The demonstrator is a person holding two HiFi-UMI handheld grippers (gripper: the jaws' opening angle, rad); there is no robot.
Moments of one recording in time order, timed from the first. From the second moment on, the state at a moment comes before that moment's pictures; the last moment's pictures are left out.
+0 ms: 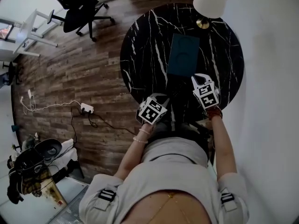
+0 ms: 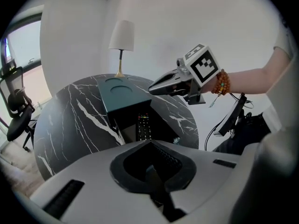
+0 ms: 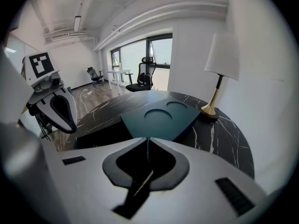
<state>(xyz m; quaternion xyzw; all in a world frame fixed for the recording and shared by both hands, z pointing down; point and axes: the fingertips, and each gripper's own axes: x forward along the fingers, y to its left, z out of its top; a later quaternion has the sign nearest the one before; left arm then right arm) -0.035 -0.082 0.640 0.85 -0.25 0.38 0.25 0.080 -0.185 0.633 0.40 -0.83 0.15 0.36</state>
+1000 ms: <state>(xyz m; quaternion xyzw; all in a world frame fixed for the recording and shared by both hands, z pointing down) -0.043 -0.038 0.695 0.84 -0.19 0.44 0.26 0.070 -0.195 0.660 0.42 -0.82 0.17 0.36</state>
